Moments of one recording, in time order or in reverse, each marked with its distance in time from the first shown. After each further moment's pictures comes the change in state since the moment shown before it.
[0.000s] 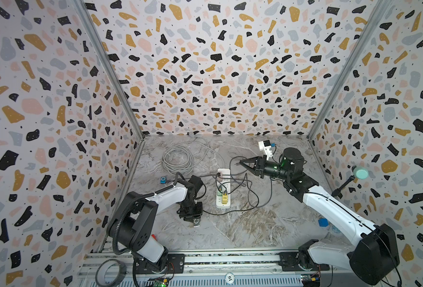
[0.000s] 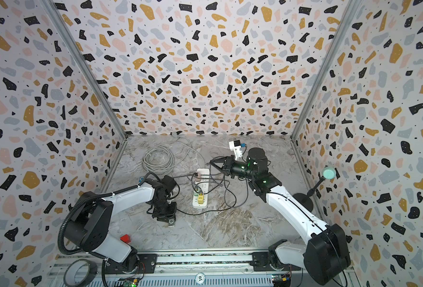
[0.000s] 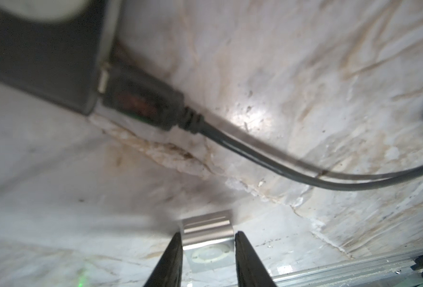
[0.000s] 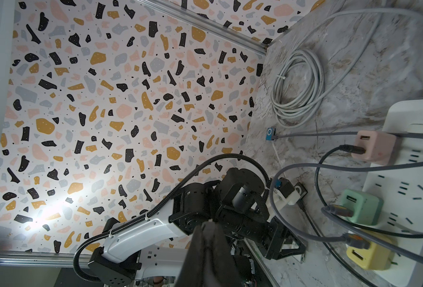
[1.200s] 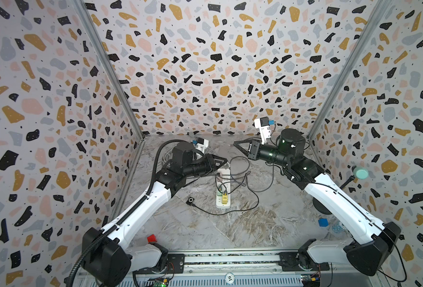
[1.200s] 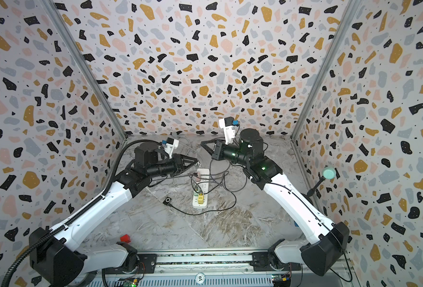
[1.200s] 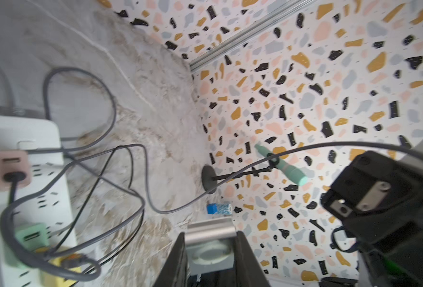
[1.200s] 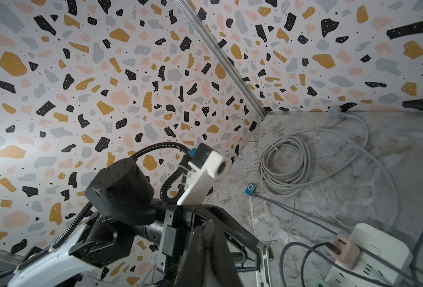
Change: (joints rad) left arm -0.002 -0.306 0.281 0.747 0.345 -0.459; right arm 0.138 0.074 0.436 -0.330 0.295 -0.506
